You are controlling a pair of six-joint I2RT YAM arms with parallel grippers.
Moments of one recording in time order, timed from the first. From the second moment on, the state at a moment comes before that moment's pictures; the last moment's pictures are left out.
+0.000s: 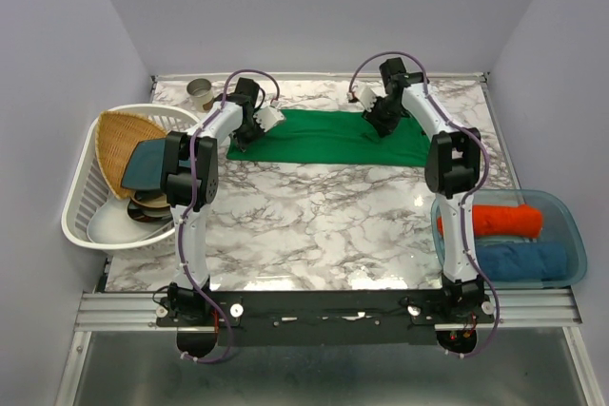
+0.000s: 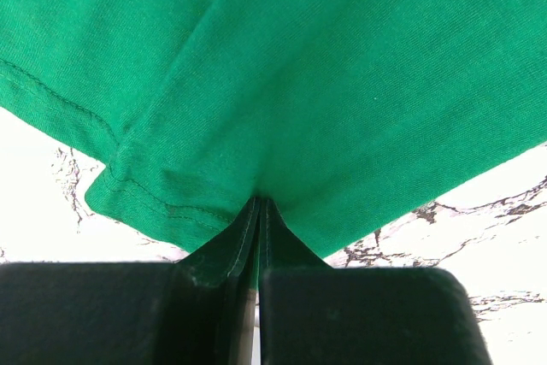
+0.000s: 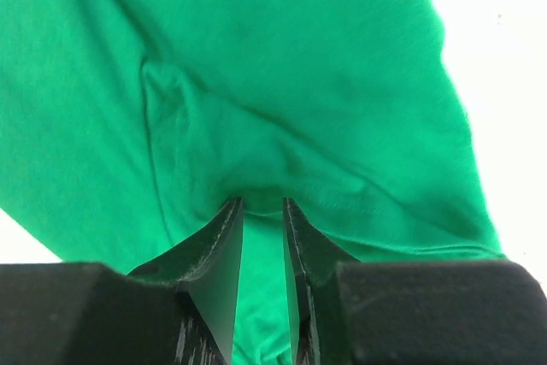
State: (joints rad) left arm -0.20 2.21 1.76 -0.79 0.01 0.73; right arm 0.22 2.43 2.21 -1.03 -0.20 -0.91
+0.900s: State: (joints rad) left arm -0.20 2.21 1.76 -0.79 0.01 0.72; right arm 0.26 2.25 1.93 -0.88 -0.27 -0.95
